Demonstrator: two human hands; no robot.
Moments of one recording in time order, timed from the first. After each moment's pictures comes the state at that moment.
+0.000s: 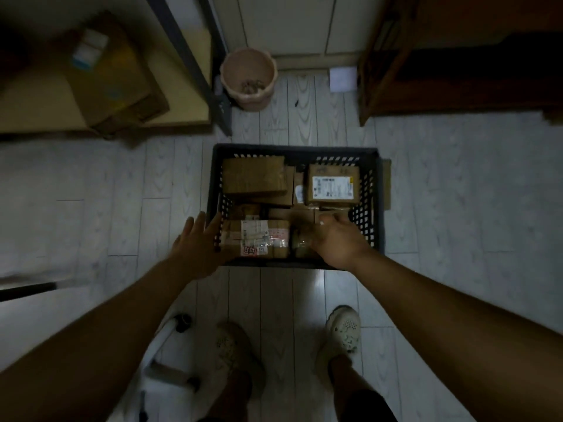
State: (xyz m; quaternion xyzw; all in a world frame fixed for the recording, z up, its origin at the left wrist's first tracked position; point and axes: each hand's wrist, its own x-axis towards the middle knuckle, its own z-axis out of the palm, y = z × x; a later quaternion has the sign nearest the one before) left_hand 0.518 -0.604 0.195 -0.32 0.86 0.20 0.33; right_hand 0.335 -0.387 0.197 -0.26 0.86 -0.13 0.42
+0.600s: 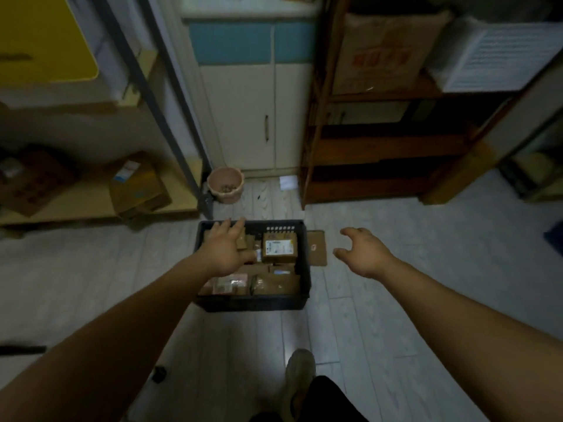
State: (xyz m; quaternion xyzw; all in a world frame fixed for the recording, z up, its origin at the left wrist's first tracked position) left_hand 0.475 -0.424 0.486 -0.29 0.91 0.25 0.14; right_hand 0.321 -0.174 0.497 -0.22 0.92 -0.17 0.26
